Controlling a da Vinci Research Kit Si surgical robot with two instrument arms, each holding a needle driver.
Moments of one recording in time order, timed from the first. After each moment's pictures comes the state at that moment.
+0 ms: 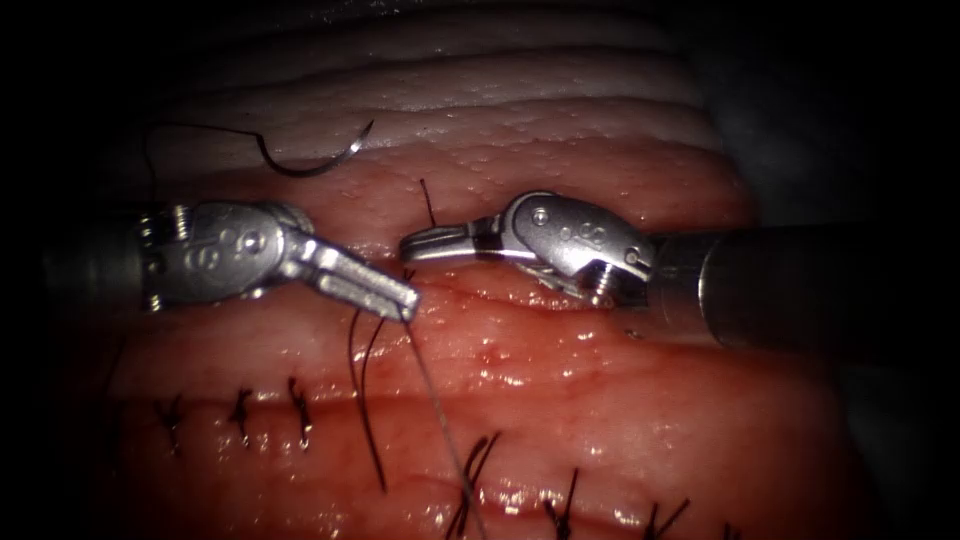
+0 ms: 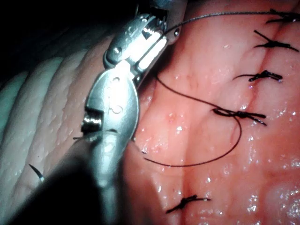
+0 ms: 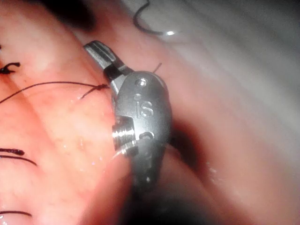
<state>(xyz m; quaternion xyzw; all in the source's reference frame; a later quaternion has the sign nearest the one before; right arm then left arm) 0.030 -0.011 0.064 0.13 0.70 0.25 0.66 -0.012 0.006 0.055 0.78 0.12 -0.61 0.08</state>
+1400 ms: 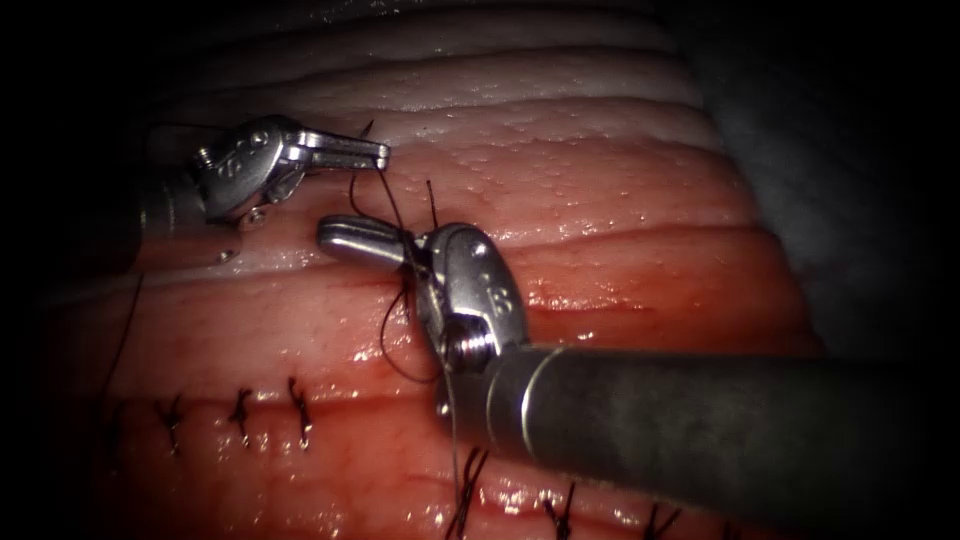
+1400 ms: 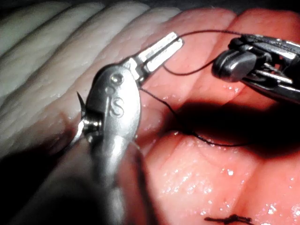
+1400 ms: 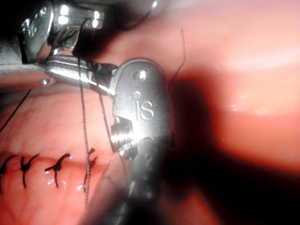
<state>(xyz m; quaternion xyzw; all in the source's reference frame) 0.033 -0.015 0.063 0.14 0.81 0.35 0.45 -0.007 0.009 0.069 0.83 0.07 -0.55 -0.02</state>
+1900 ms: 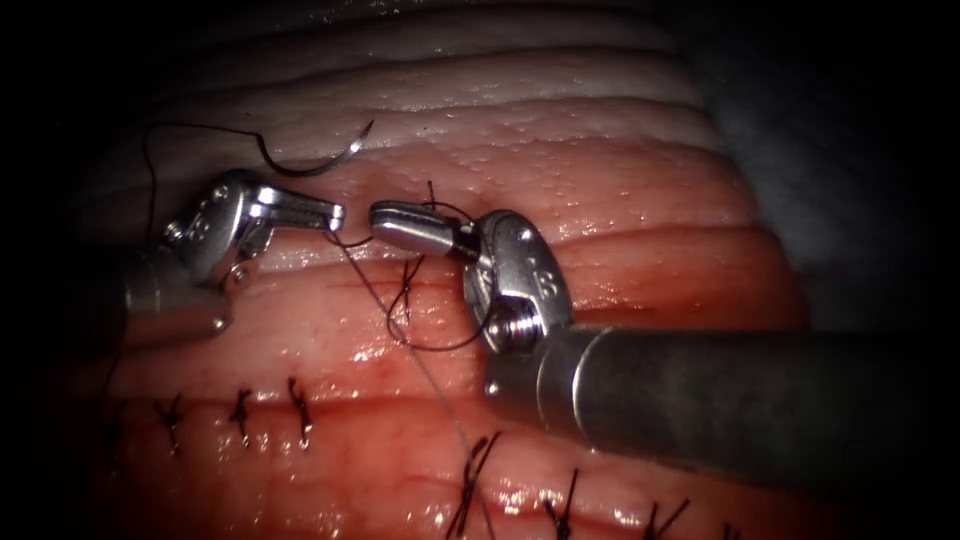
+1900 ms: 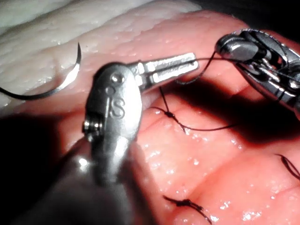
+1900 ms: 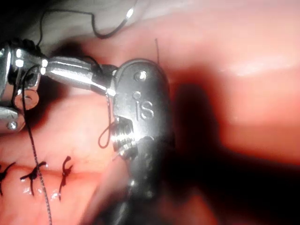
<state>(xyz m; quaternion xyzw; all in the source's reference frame) 0.031 -0.014 0.064 0.14 0.79 0.37 0.46 -0.006 0.005 0.069 0.85 0.08 -0.52 -0.02</state>
